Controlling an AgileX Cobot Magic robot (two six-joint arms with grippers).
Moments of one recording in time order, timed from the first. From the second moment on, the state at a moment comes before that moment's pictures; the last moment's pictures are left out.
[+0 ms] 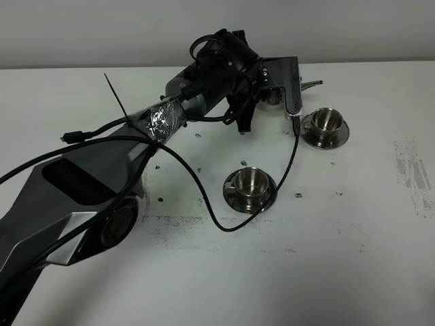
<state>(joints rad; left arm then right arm) -0.64 2.67 -2.50 0.35 0.80 0.84 0.07 0.02 -0.50 0.10 1.08 -0.24</state>
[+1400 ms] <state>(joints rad) -0.66 2.69 -2.50 0.46 0.71 1.12 0.07 0.02 -0.50 0.10 1.08 -0.24</state>
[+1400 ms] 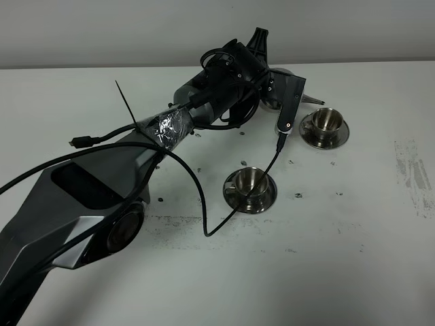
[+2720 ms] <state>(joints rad) -0.66 2.69 -2.50 0.54 0.66 1.23 0.07 0.02 -0.50 0.10 1.08 -0.24</state>
